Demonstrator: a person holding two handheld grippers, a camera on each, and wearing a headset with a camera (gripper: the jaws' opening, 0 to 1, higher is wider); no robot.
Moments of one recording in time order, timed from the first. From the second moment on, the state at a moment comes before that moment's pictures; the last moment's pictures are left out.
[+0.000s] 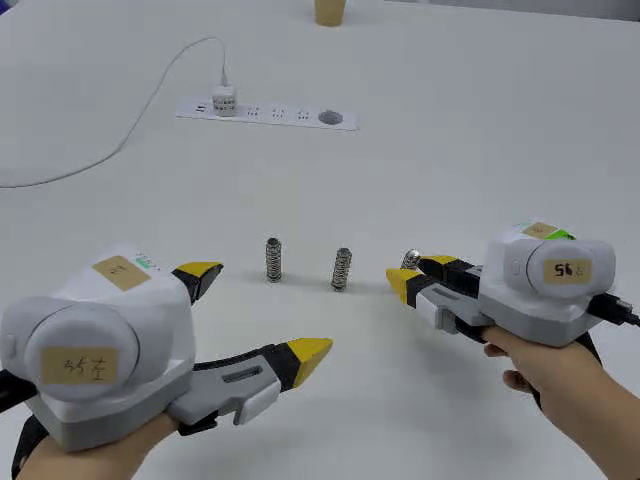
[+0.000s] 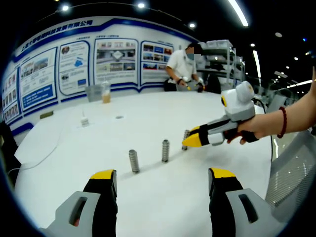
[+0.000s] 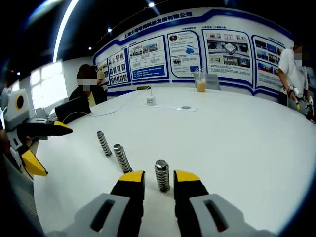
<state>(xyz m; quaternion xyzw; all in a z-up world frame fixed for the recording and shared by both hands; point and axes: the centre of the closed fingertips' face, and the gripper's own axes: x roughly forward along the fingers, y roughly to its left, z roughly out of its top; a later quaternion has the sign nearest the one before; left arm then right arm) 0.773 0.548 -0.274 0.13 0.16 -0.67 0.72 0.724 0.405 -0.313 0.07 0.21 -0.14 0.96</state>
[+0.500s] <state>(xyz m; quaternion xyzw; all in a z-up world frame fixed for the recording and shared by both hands) 0.777 0.556 -0.265 0.13 0.16 -0.66 0.72 0.709 0.423 -0.286 0.09 0.21 -0.12 0.97</state>
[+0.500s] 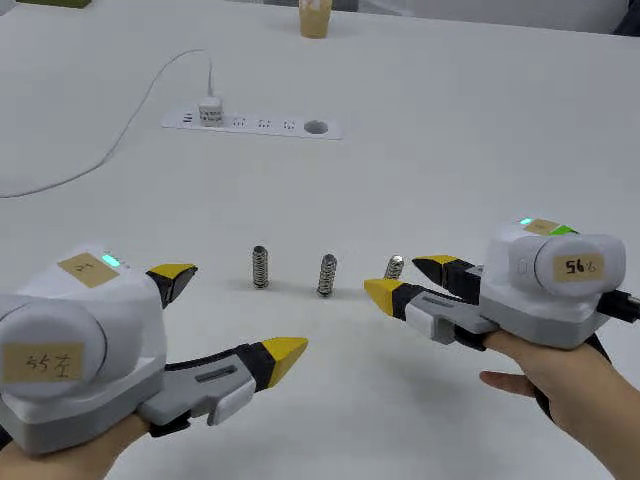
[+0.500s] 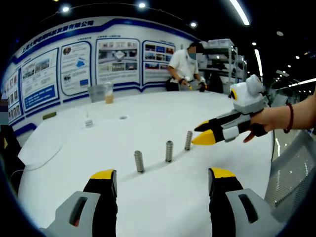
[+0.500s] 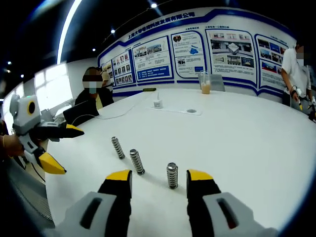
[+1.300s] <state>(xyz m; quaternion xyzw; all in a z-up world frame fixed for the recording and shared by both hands) 0.774 0.574 -0.256 0.13 0.18 -0.66 0.72 0.678 0.455 -0.268 0.10 0.22 -0.10 0.97</state>
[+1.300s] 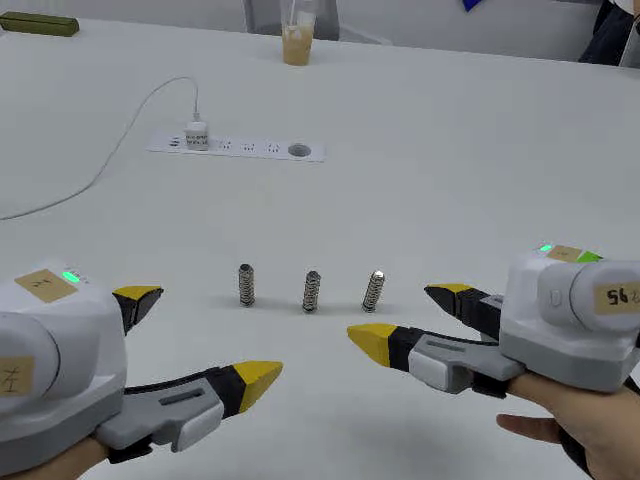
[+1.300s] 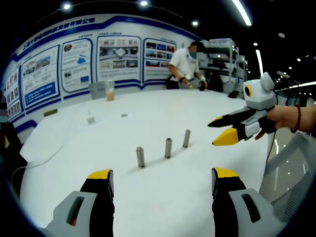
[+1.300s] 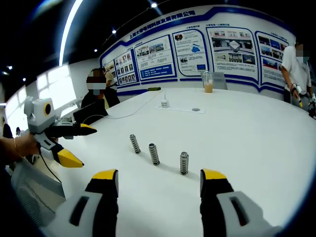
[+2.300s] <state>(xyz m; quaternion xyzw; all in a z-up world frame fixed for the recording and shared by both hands) 0.775 0.589 -0.257 0.13 0.19 -0.65 0.73 0.661 0.478 -0.262 0.09 0.22 -0.08 0.97</state>
